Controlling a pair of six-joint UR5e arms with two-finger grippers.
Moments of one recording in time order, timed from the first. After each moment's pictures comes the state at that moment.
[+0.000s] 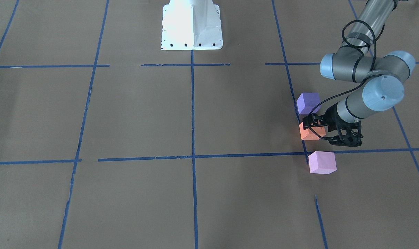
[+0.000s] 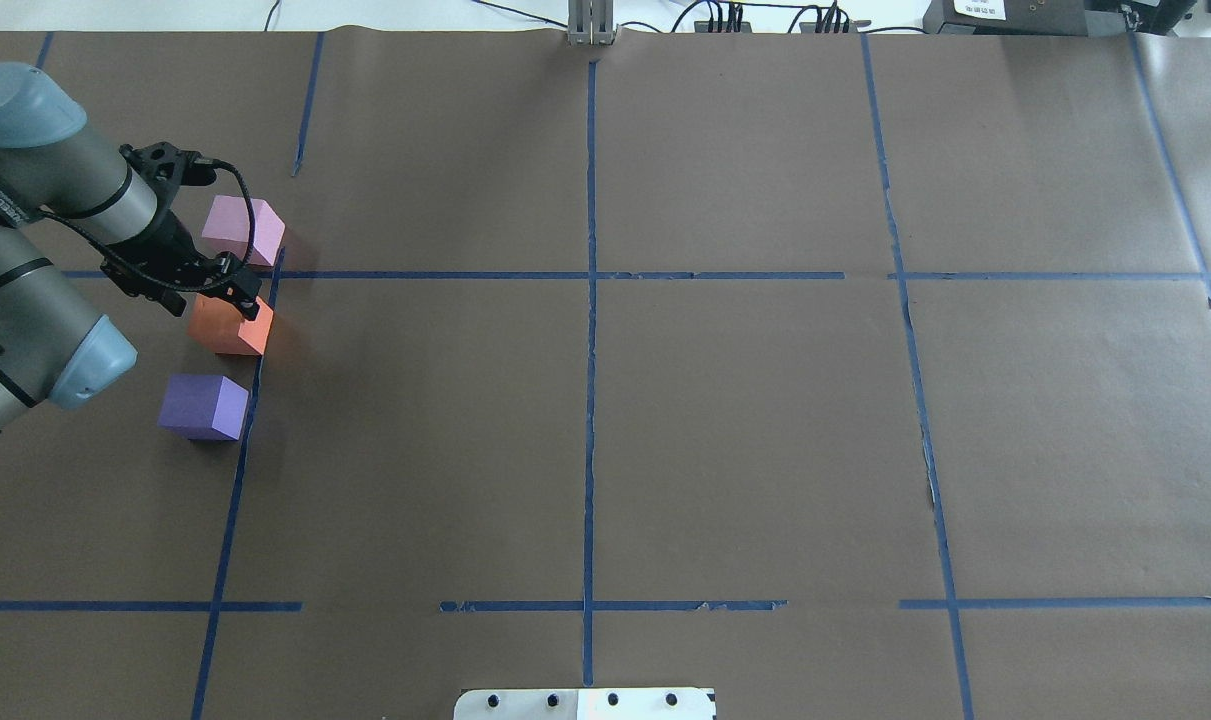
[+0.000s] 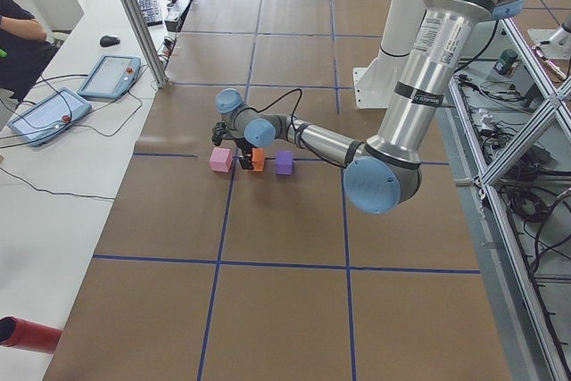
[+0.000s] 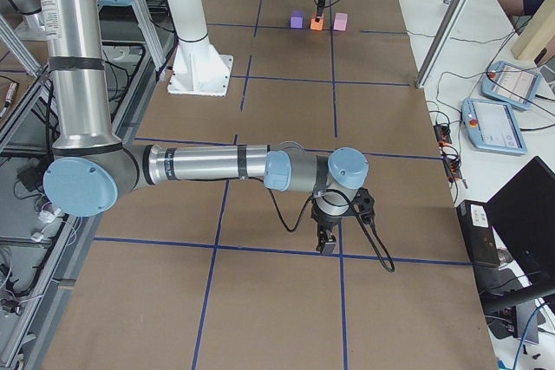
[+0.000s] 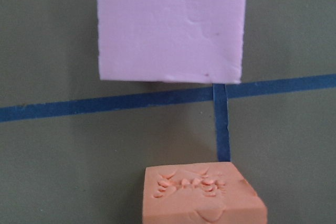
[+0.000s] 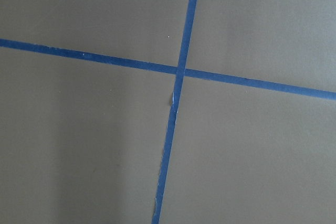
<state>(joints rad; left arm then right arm) -0.95 -1.92 -1.50 -1.81 -2.32 -0.68 1.52 -1.51 1.59 -1.72 2.29 -0.16</state>
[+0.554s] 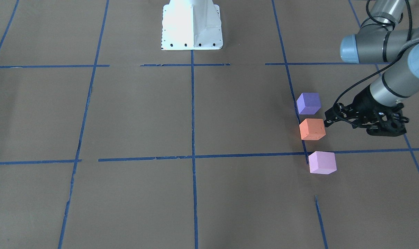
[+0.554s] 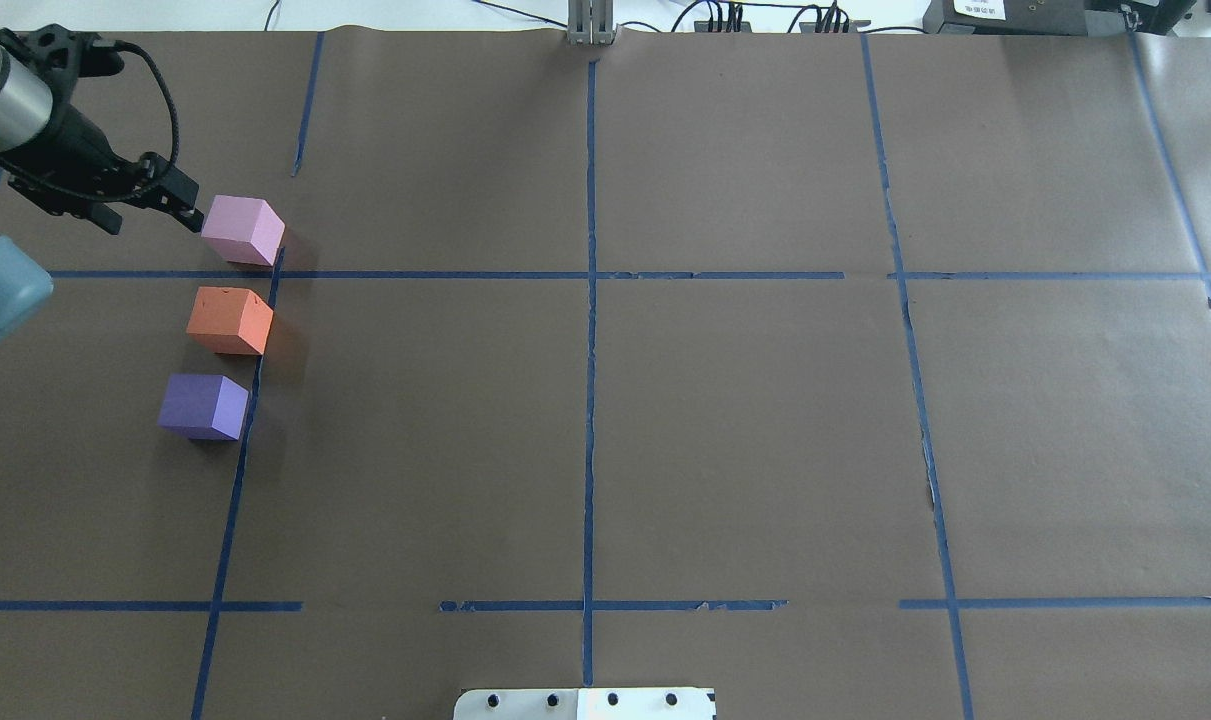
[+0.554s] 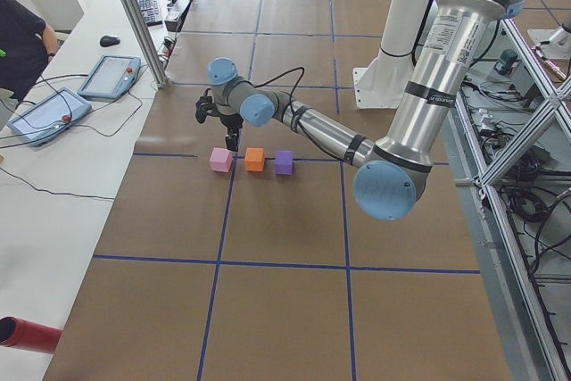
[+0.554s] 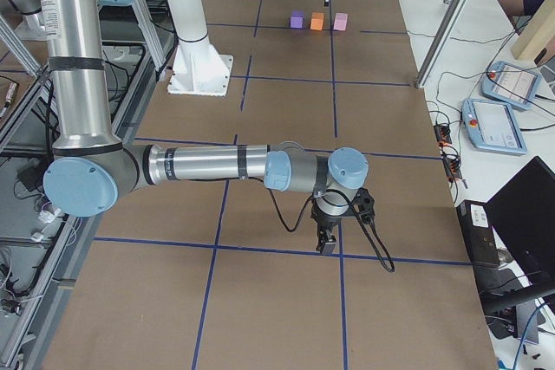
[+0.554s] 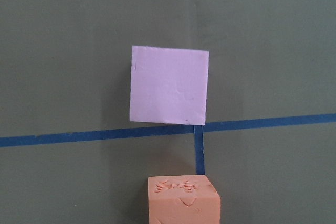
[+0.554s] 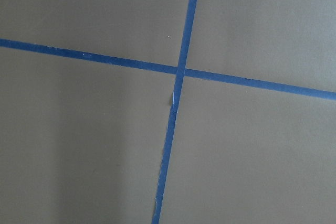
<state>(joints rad) -1.11 -1.89 -1.71 -1.69 -2.31 -0.70 1.52 -1.51 1.59 -1.72 2.29 -0.16</state>
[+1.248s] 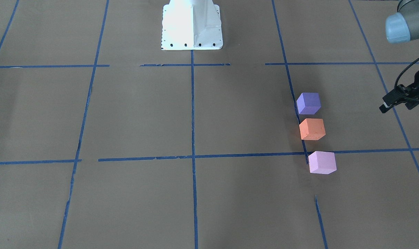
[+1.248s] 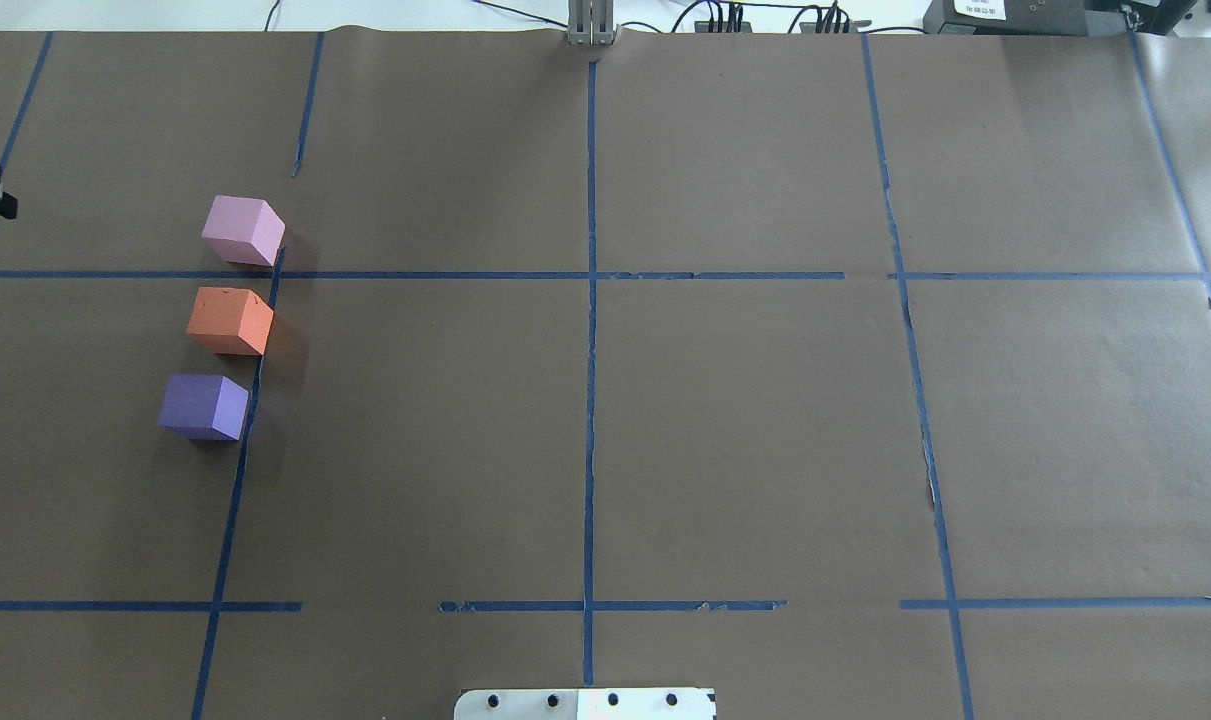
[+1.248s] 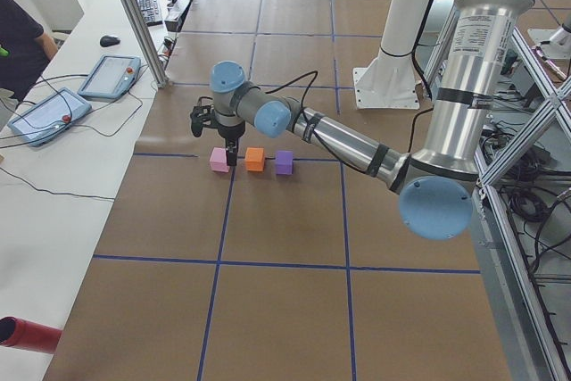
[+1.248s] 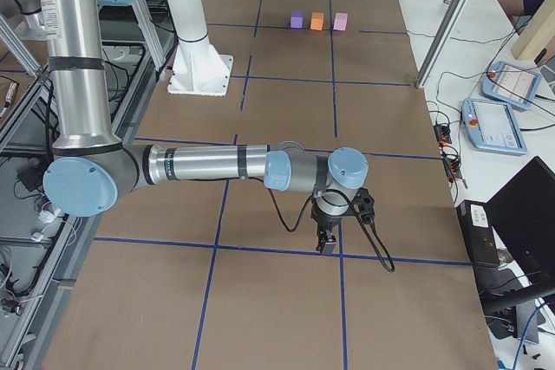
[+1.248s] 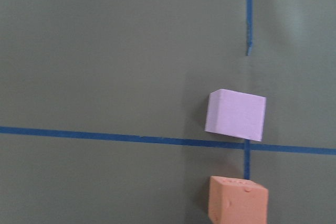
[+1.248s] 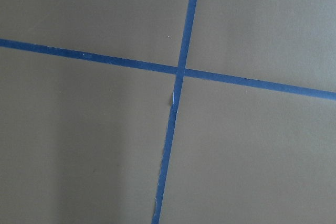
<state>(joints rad) -1.30 -1.67 -1.80 -1.69 -2.32 -0.64 1.52 -1.51 1.59 -1.72 2.29 -0.16</state>
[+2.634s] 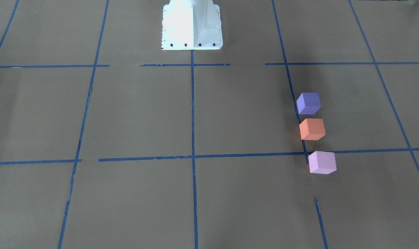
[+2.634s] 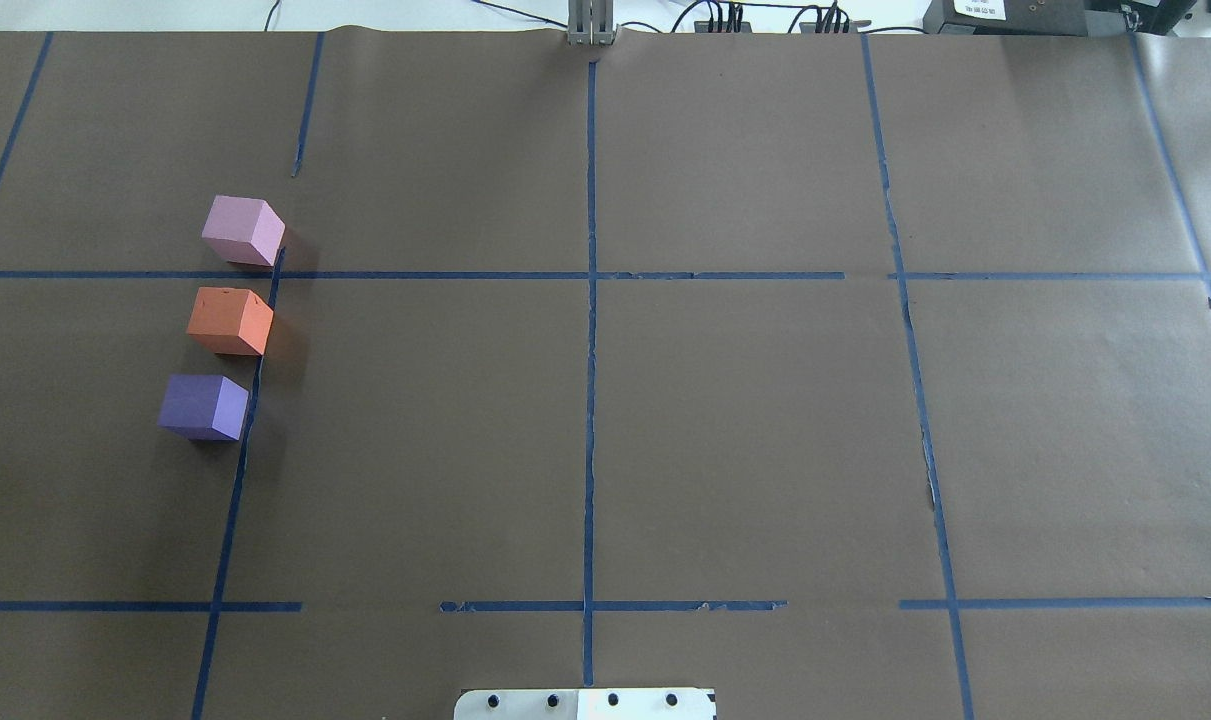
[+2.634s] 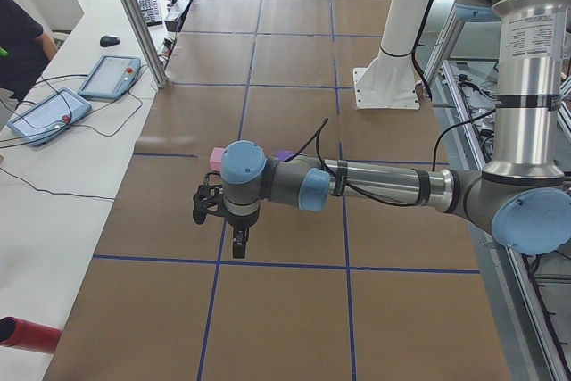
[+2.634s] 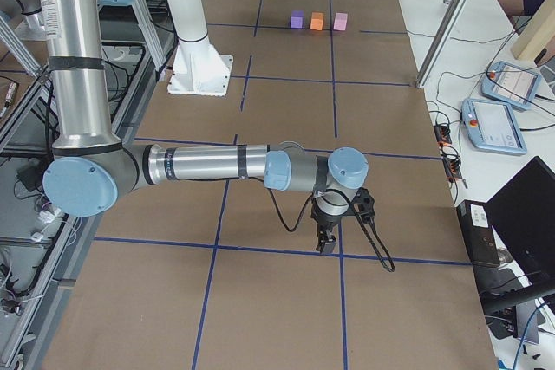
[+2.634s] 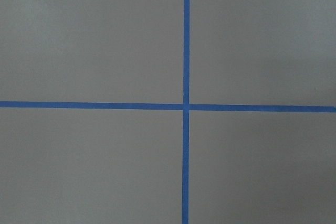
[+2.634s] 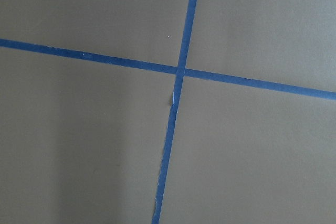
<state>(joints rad) -1.56 -1.51 -1.71 -1.68 -2.32 -0.16 1.52 -1.51 1.59 -1.72 2.29 -0.16</state>
